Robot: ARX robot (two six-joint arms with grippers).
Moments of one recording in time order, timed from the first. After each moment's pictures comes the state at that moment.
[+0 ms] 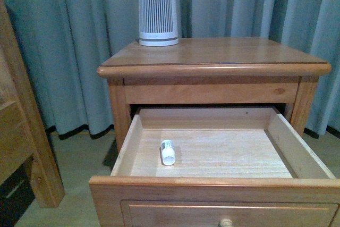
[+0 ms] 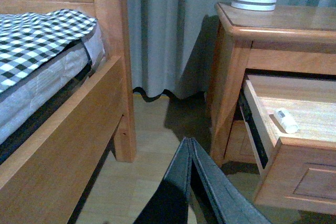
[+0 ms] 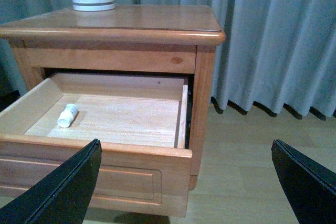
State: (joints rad) left arm 0.00 0.01 0.01 0.00 0.00 -0.01; right arm 0.00 0.00 0.01 0.00 0.00 0.00
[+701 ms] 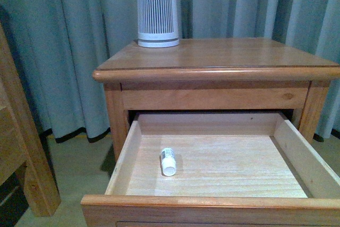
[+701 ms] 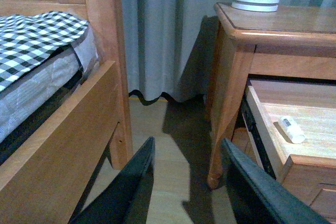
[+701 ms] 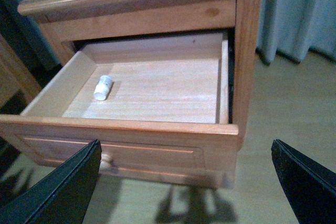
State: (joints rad) left arm 0.00 0.01 0.01 0.00 0.00 -0.01; right arm -0.12 0.26 0.16 -0.11 -0.27 0.17
